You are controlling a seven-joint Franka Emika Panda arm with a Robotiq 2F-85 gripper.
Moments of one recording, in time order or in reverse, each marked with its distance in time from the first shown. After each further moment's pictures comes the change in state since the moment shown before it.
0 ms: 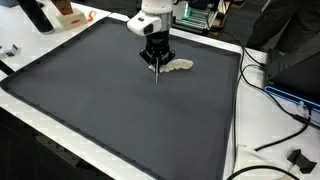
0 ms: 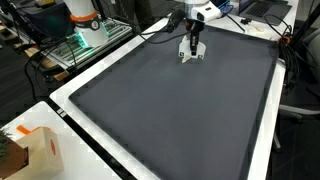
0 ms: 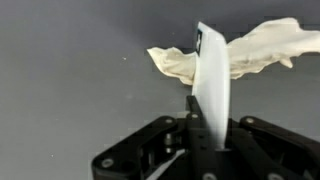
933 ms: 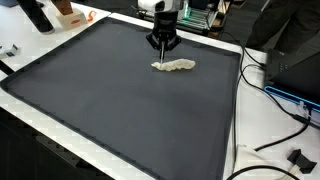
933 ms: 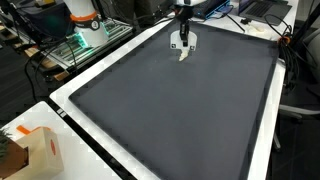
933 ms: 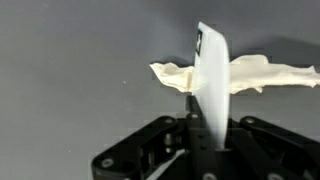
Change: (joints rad) arm 0.045 -0.191 -0.022 -0.204 -0.095 0.055 0.115
